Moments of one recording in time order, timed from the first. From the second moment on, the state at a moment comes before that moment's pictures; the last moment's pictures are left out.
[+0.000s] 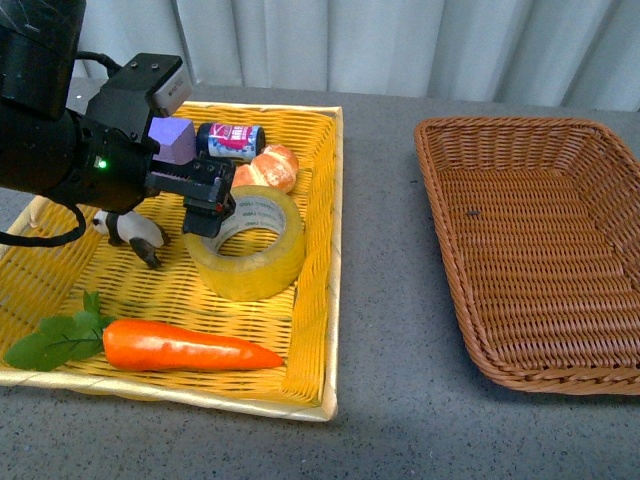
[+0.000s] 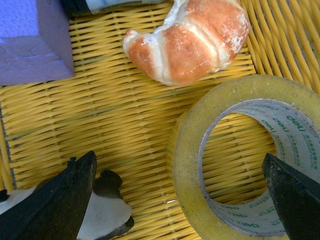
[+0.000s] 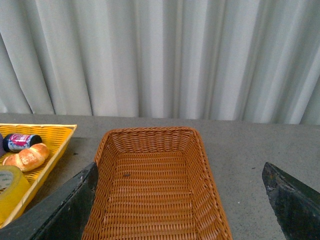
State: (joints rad) left arm -0.16 2.03 0.97 0.26 0.16 0.12; right arm 0.00 0.00 0.01 0.00 0.00 0.00
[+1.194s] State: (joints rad) left arm -0.17 2.09 1.02 0.25 0.10 0.18; right arm 0.00 0.00 0.01 0.00 0.00 0.00
